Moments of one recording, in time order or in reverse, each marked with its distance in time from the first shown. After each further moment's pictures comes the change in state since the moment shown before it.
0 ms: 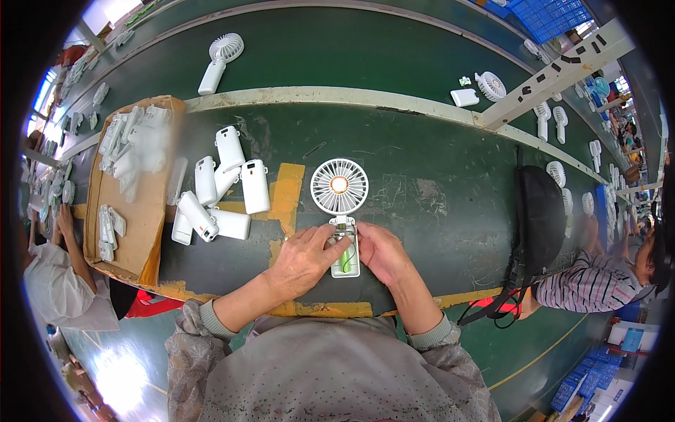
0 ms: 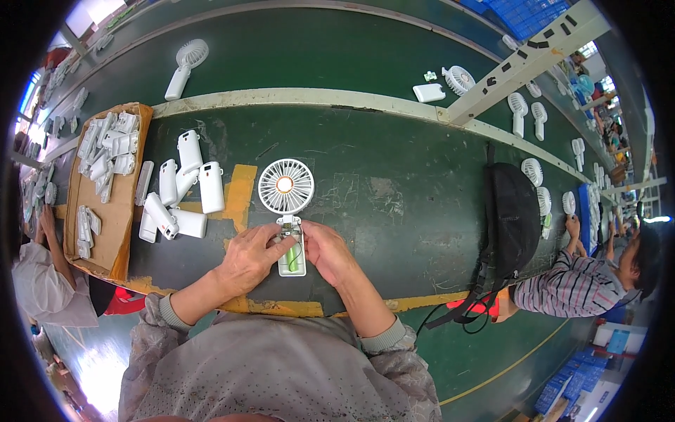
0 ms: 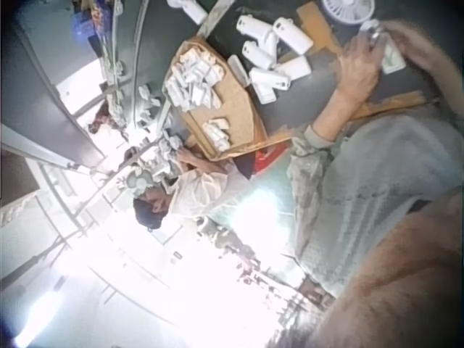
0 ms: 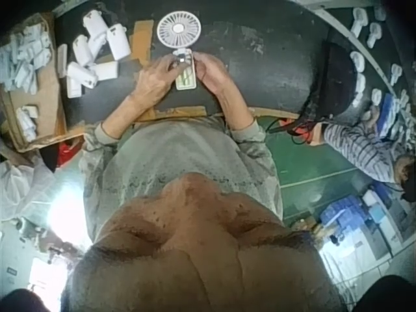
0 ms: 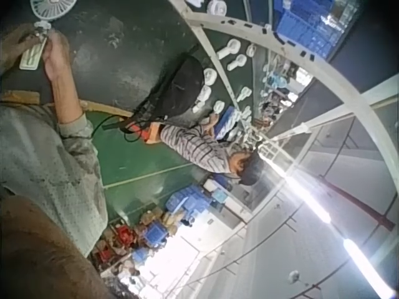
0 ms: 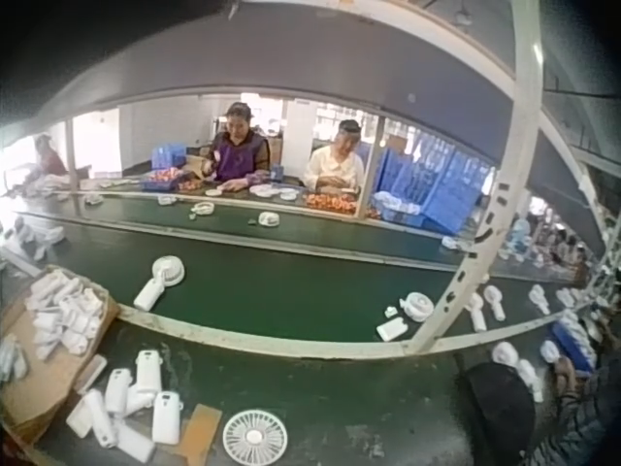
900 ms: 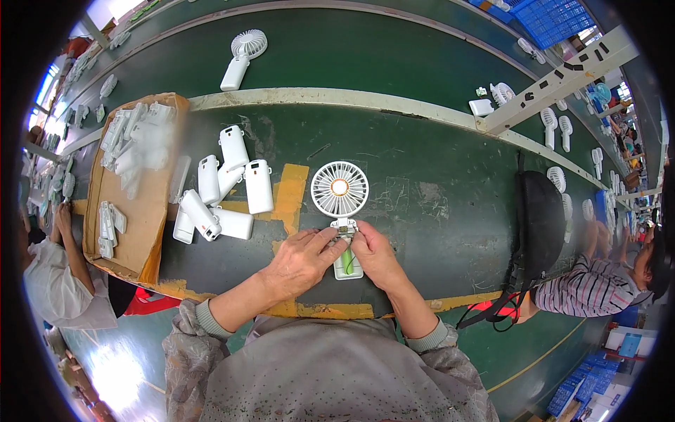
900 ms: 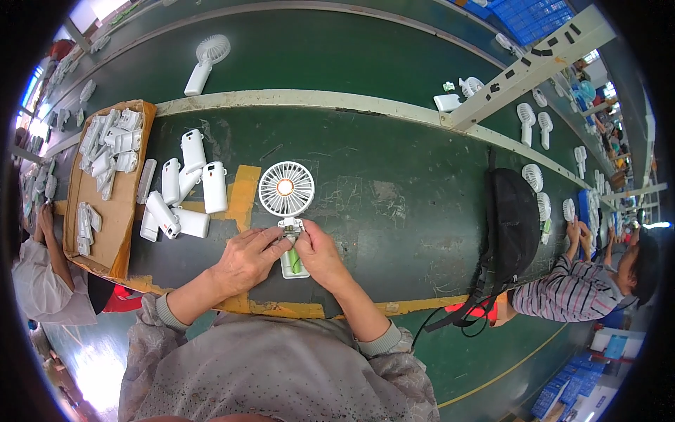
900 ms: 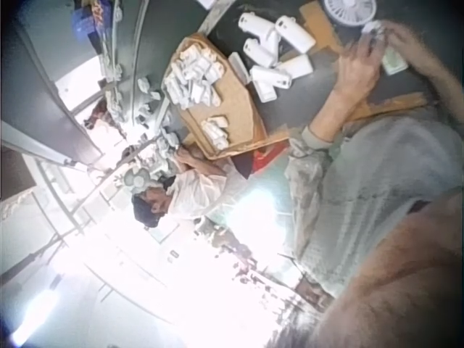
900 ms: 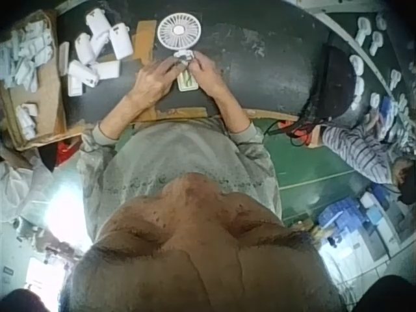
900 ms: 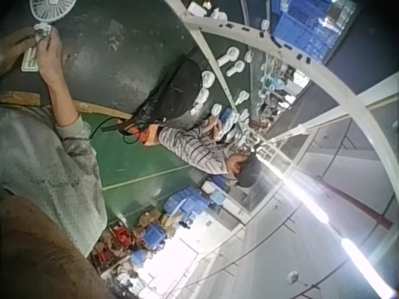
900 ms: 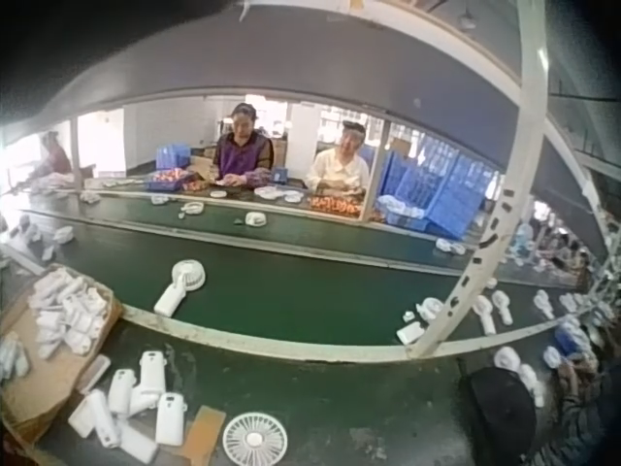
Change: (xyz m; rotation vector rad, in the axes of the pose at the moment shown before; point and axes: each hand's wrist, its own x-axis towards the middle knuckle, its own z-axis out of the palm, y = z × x) left_hand -0.002 -0.005 -0.008 -0.075 -0.002 0.034; right_hand 0.001 0.013 0.010 -0.871 0.164 -0.223
